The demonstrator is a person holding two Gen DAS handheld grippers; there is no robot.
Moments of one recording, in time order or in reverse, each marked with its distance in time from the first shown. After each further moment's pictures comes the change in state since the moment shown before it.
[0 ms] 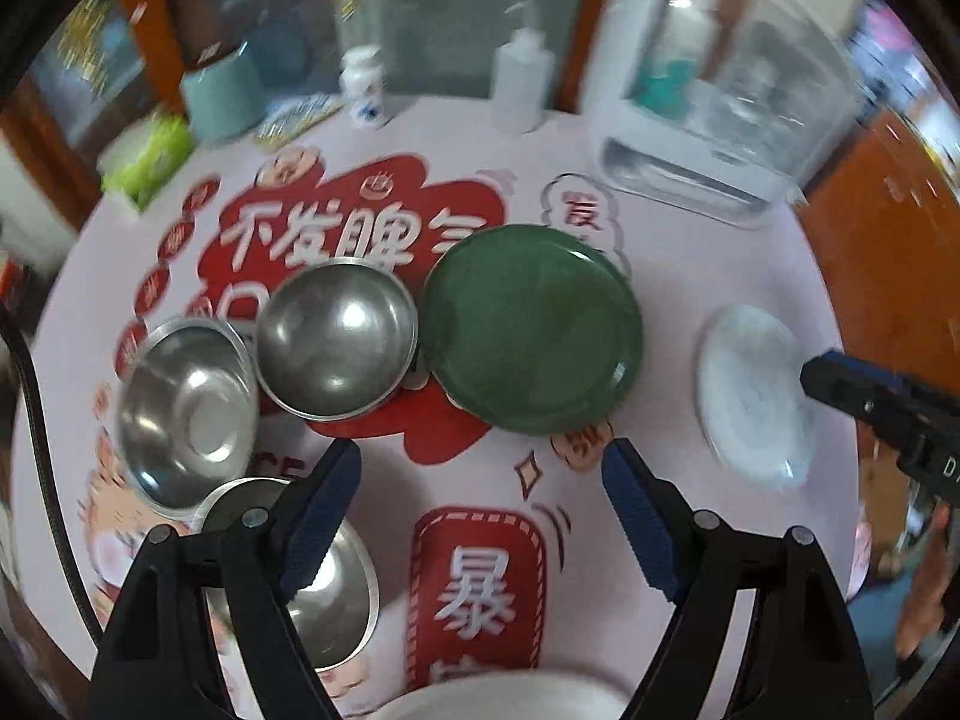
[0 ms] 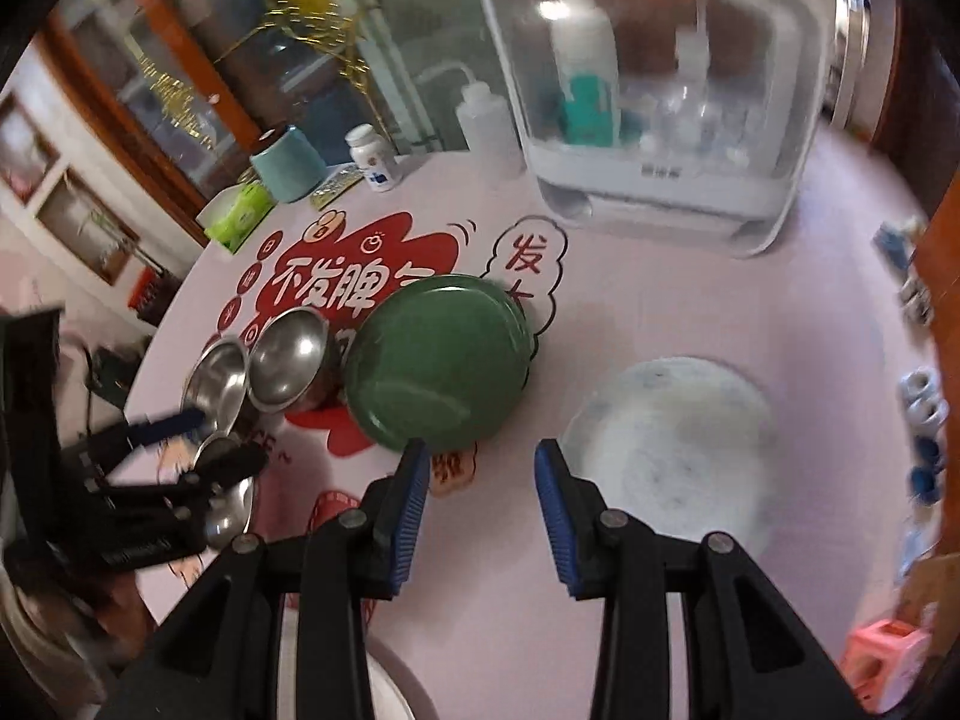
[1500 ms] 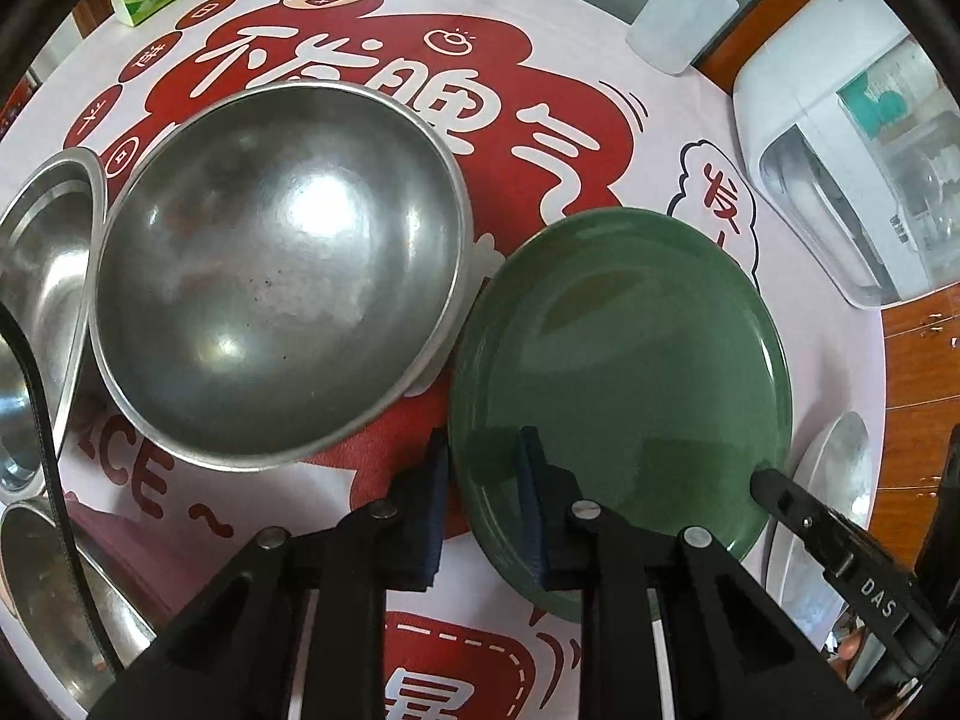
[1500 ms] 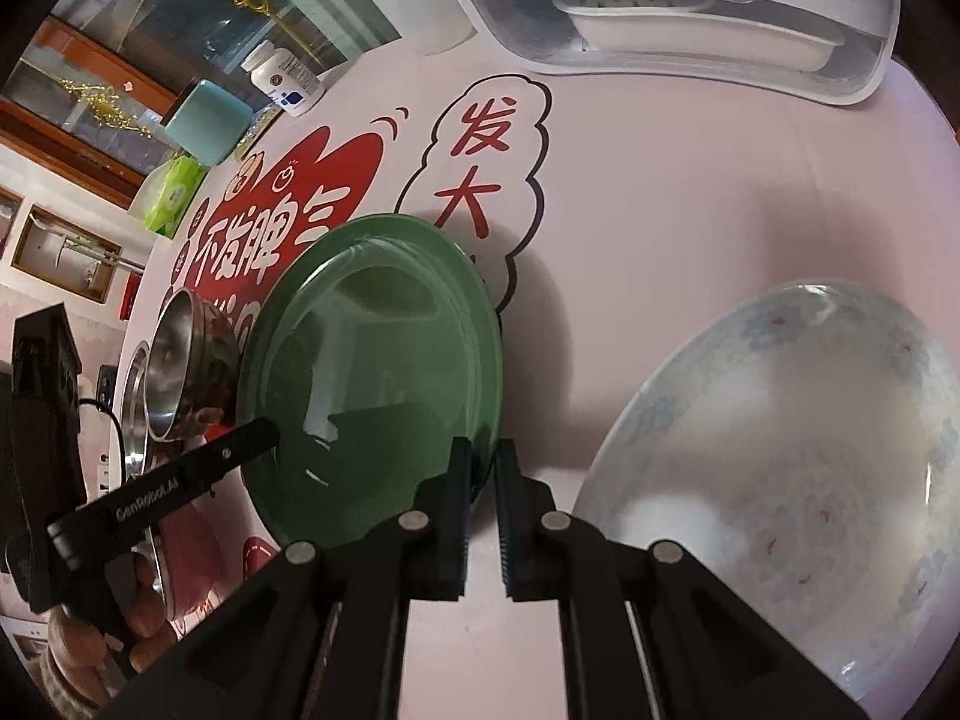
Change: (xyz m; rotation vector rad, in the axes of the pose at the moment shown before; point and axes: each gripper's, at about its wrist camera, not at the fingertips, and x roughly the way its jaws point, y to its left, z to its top) left arm 0.136 0.034 0.015 -0.288 0.123 -0.053; right arm 0.123 -0.037 -0.005 0.086 0.155 0.049
